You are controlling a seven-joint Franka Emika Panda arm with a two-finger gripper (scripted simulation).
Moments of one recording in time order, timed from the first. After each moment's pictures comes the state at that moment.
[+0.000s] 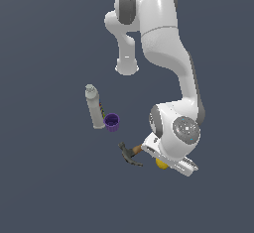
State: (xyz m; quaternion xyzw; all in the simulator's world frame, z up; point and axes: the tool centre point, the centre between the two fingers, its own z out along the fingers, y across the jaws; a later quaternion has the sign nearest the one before) arm 0.144 0.151 0.028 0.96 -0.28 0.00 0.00
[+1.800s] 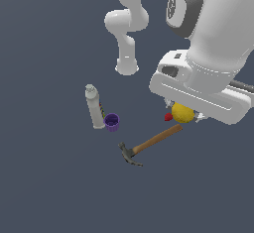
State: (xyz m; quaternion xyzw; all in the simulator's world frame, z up) arm 0.098 0.150 0.323 0.96 -0.28 0.00 0.00
